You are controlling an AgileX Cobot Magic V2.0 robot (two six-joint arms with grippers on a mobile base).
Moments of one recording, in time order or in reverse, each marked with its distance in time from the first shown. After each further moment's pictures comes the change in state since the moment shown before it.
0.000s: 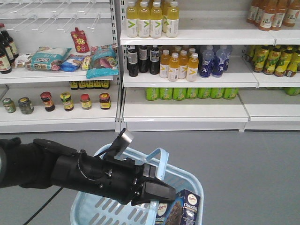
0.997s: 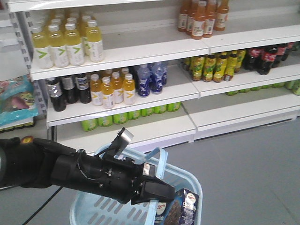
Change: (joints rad) left arm 0.000 0.000 0.000 0.000 -0.006 0.000; right arm 0.000 0.000 0.000 0.000 0.000 0.000
